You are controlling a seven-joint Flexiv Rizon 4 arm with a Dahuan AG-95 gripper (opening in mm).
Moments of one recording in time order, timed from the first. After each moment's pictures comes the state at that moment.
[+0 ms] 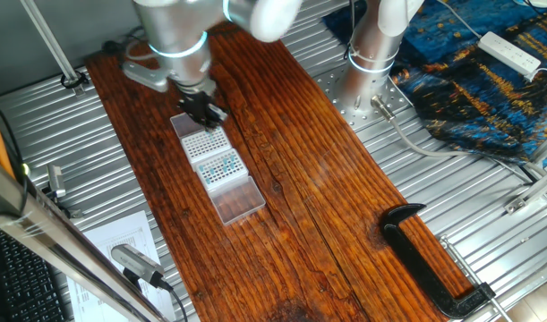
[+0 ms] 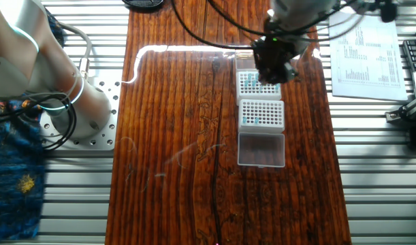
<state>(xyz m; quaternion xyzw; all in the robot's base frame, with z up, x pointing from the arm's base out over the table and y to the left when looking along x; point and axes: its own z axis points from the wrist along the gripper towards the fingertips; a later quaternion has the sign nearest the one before) 0.504 0.010 0.169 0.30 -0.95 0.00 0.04</state>
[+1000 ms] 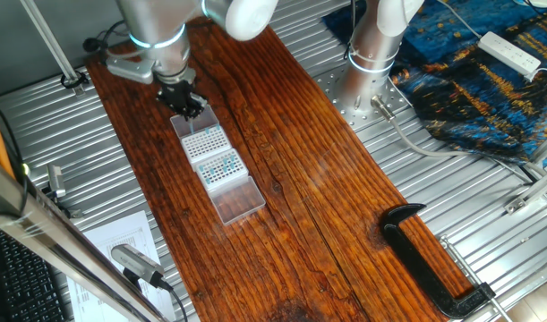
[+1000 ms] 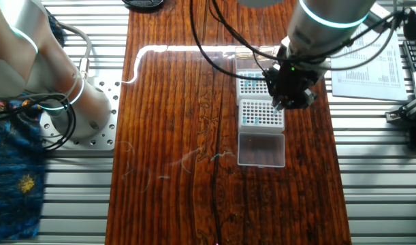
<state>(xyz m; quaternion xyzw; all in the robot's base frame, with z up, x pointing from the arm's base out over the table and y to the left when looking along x) 0.533 -0.045 0.143 0.37 -0.93 0.02 0.03</state>
